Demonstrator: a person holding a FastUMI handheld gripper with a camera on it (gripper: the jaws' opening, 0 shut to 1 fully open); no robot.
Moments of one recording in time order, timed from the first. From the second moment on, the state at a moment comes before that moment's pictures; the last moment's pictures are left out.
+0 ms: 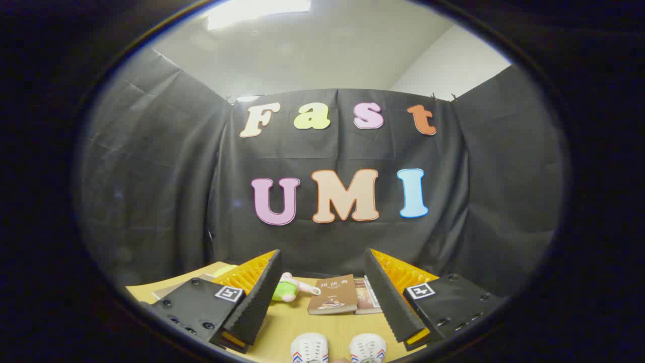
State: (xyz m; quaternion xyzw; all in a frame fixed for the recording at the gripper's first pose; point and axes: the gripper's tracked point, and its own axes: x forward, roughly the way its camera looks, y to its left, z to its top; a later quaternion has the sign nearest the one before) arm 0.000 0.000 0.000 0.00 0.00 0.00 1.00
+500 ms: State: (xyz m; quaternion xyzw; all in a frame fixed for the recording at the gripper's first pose) arm 0.011 -0.014 -0.008 0.00 0.00 -0.01 1.00
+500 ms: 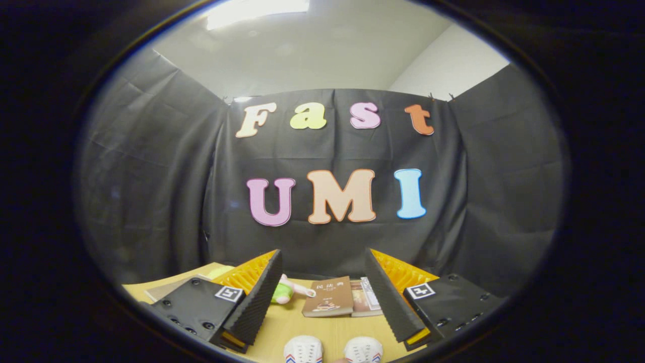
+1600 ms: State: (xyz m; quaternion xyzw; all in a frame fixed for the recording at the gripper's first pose) arm 0.007 0.039 -0.114 0.13 0.12 0.10 0.98
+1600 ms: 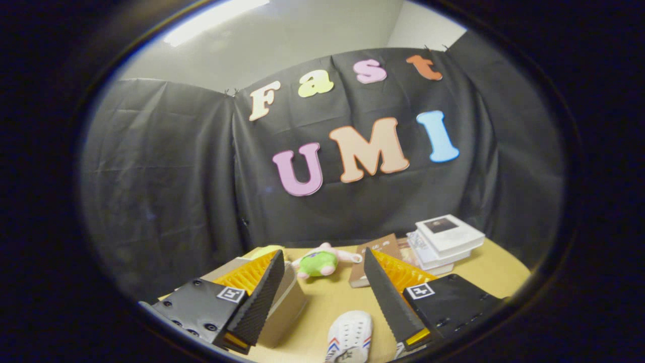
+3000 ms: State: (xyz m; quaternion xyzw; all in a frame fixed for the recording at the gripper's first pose) arm -0.008 0.155 -0.248 0.68 0.34 0.15 0.63
